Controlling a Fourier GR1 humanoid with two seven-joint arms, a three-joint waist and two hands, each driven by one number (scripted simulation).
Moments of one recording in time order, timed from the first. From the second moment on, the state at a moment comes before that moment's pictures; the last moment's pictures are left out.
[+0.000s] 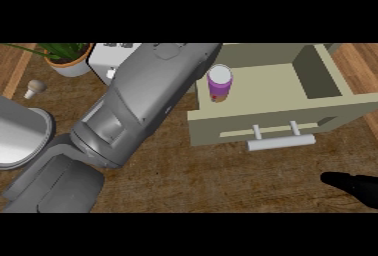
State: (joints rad) left arm -1.62 0.00 -0.31 -0.32 0.54 0.66 0.06; right arm -0.13 -0.24 -0.22 -2.19 0.10 0.13 0.27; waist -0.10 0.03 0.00
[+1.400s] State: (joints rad) left arm -1.64 0.05 -0.27 -0.29 0.58 0.59 0.02; right arm -0.49 -0.25 0.14 -1.34 0.91 -0.18 0.00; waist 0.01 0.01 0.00
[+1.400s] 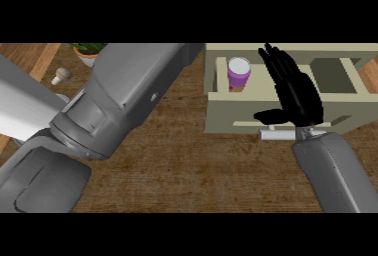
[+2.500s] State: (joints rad) left arm -1.45 0.20 -0.30 -0.54 0.52 0.54 0.14; right arm -1.00 -0.18 -0.03 -0.52 1.07 -0.63 -0.06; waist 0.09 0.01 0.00
